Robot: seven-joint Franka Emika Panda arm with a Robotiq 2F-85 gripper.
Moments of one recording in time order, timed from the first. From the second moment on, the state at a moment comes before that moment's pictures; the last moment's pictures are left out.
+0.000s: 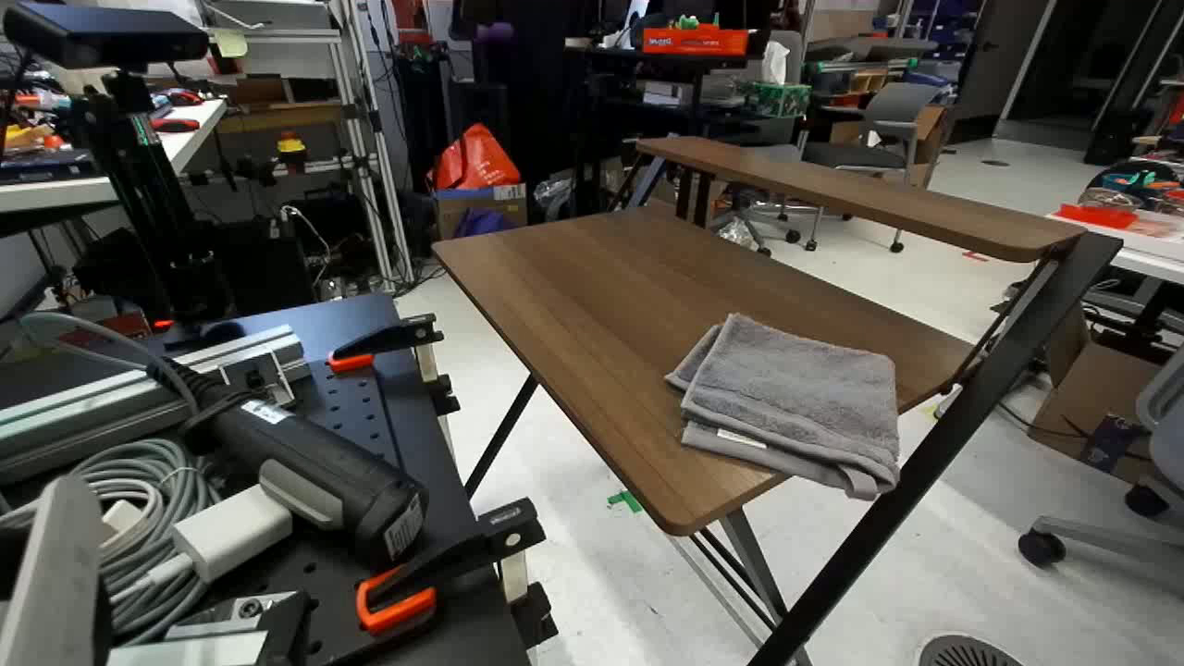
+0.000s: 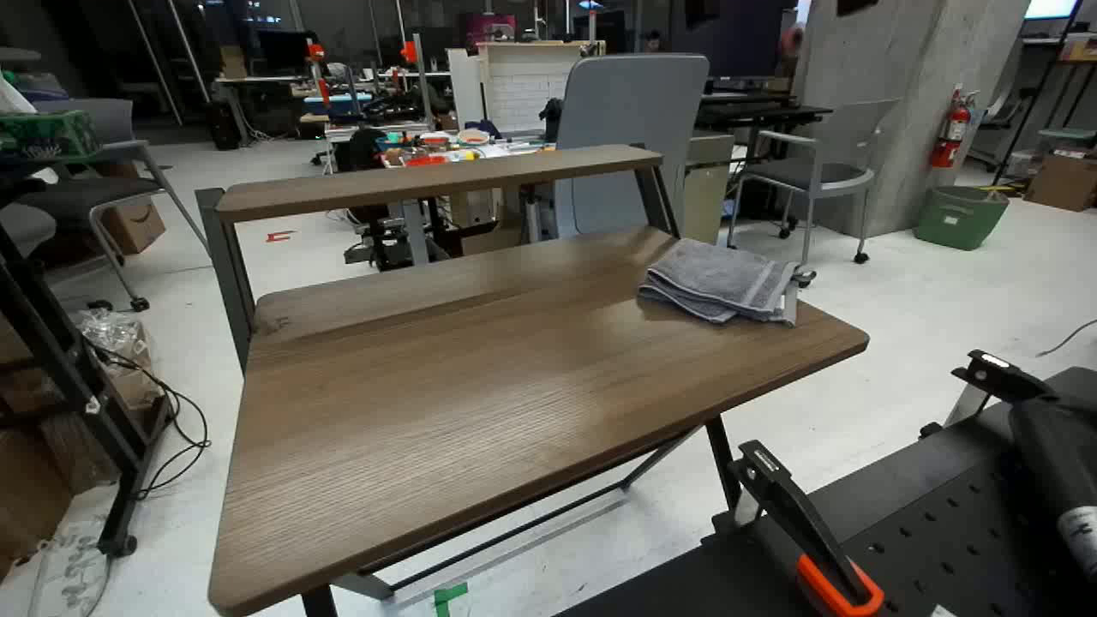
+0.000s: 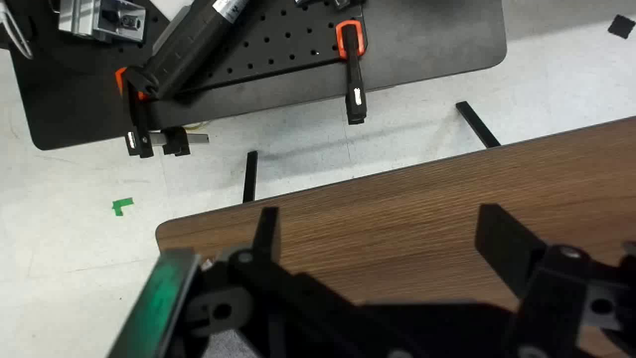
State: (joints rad) arm 0.06 -0.12 0.22 -2.25 0.03 1.90 0.40
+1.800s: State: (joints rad) arm 0.01 0.31 -0.12 -2.16 -0.09 2.56 0.76
